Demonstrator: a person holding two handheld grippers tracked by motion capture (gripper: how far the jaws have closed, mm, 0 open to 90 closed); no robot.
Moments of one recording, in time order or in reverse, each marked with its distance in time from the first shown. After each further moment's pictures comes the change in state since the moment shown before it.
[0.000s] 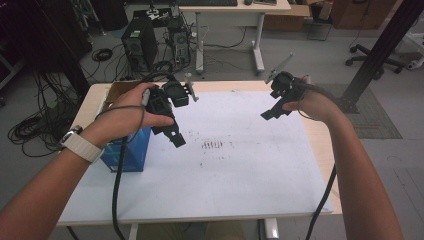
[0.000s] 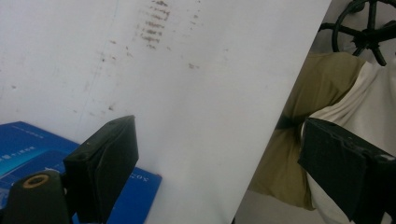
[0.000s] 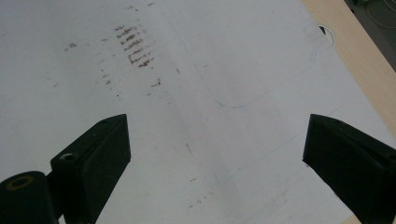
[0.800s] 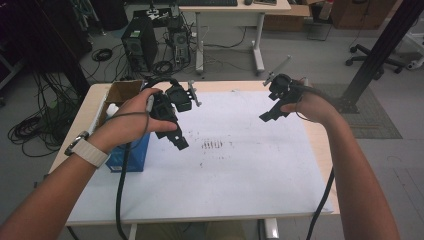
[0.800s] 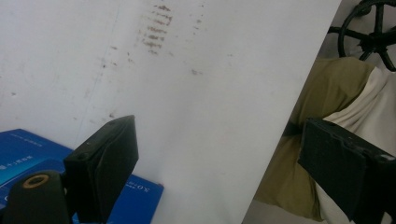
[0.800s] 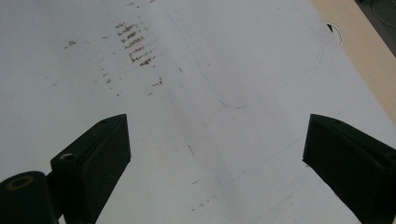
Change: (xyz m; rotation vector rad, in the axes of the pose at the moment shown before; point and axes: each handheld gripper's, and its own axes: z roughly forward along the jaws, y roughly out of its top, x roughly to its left) left arm 0.001 0.001 0.013 -0.018 0.012 -0.003; right arm 0.001 -0.001 0.009 0.006 0.011 -0.001
